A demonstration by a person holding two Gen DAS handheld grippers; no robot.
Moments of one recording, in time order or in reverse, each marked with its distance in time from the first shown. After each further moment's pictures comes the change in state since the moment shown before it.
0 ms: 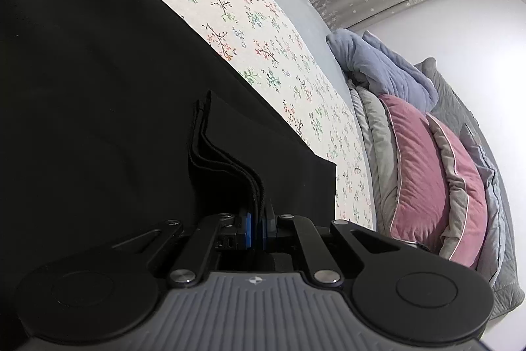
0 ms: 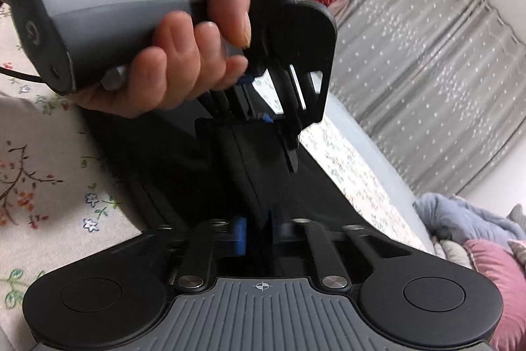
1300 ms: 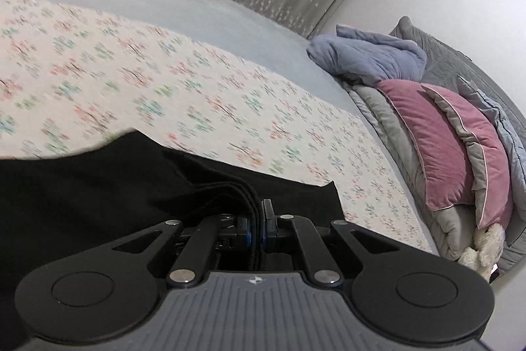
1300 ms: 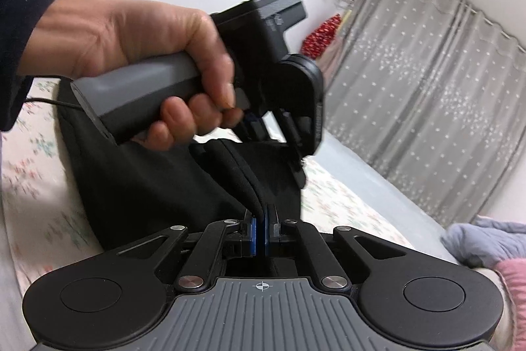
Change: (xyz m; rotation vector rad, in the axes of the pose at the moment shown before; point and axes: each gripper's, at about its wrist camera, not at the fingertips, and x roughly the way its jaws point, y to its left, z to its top) left arm -0.104 -0.004 0.081 0.419 -0.087 0.118; right arm -0.023 0.039 0.100 0.154 -0.200 0.066
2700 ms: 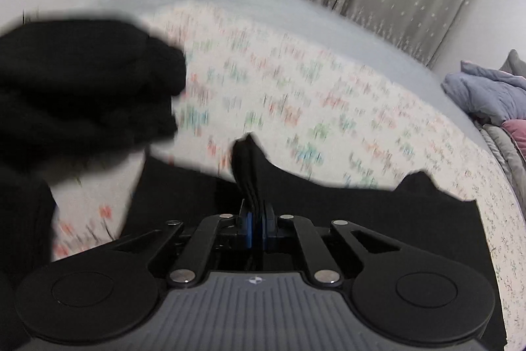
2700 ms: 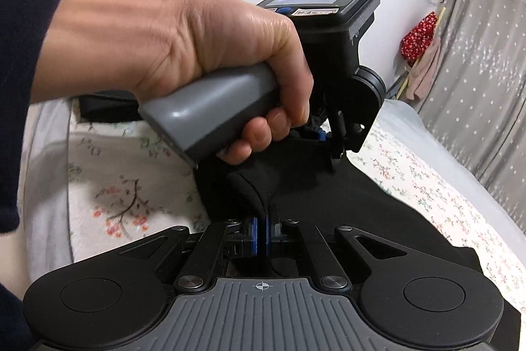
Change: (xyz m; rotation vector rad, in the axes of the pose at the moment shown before) left arm -0.107 0.203 0.009 -0.067 -0.101 0.393; right arm 0.093 0.181 0.084 -0.007 0.000 0.305
